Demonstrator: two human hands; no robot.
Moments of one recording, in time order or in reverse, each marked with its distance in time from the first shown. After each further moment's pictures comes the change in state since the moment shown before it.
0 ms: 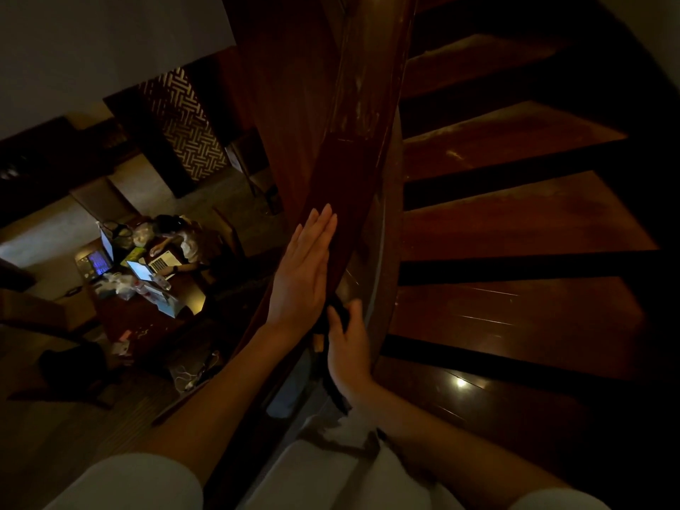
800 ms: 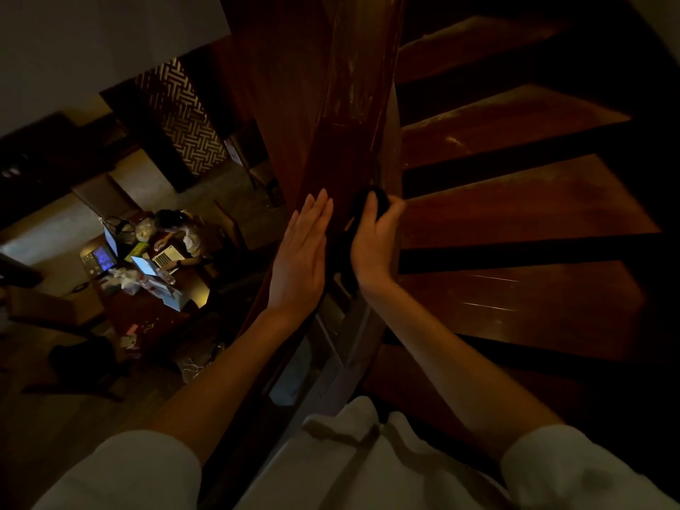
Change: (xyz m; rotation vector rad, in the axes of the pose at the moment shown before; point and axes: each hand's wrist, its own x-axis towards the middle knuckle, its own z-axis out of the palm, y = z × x) left_hand 0.000 0.003 0.001 0.042 -0.002 -0.009; right_hand 0.087 -0.088 -0.012 0.019 0.295 -0.124
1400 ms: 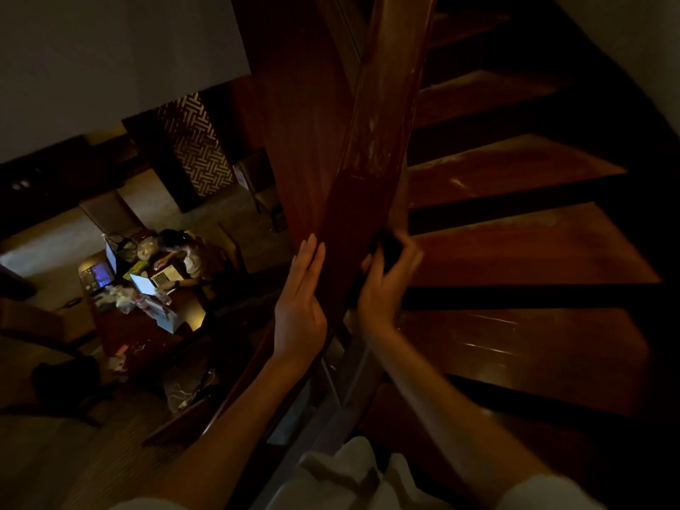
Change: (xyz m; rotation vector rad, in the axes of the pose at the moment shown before) left_hand -0.006 -0.001 -0.003 -0.099 0.141 -0.144; right_hand 0.010 0.011 0.010 -0.056 0.172 -0.294
